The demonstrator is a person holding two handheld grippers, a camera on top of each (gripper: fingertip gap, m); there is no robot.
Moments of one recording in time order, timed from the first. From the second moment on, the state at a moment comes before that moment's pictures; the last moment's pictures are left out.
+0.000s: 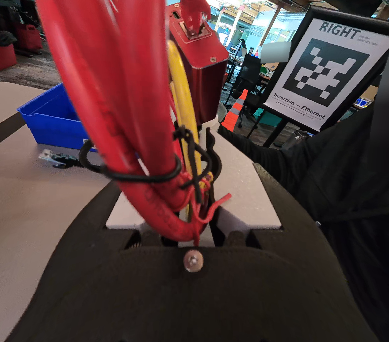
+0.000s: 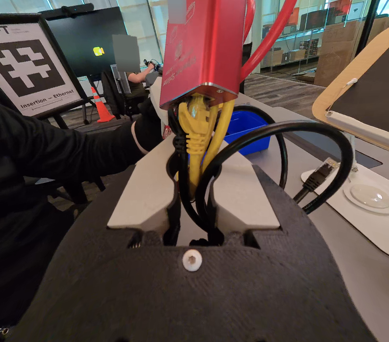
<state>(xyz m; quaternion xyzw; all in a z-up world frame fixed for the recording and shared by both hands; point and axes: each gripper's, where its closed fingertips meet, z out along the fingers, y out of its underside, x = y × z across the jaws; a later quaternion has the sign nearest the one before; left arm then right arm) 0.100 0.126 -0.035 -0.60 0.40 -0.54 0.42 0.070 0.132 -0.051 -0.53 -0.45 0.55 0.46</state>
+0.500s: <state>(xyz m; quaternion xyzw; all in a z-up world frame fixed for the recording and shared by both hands) 0.063 0.154 -0.032 -0.68 0.36 -0.45 0.46 0.081 0.124 -0.037 -0.47 -0.42 0.64 0.43</state>
